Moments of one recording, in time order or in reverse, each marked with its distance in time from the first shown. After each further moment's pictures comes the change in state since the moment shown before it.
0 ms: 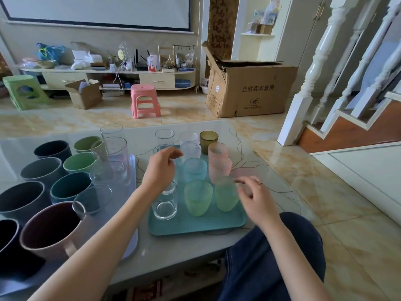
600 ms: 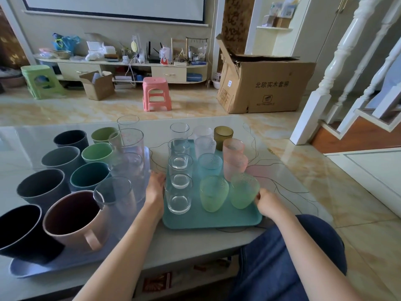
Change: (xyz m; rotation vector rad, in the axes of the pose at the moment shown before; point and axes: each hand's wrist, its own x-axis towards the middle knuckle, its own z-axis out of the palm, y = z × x) left_hand -0.046 -0.058 0.012 -0.914 0.200 -0.826; right_hand 0.030 0.026 0.028 -0.332 -0.408 0.469
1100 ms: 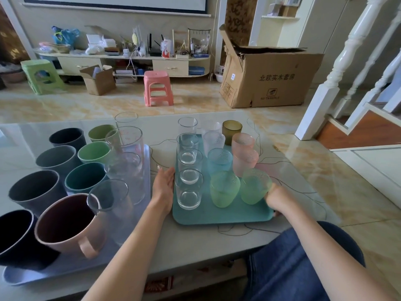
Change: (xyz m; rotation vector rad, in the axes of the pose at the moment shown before) left_hand 0.019 -0.006 0.013 -0.106 -0.164 -0.067; right_hand 0.028 0.003 -0.013 -0.088 -0.062 0.088
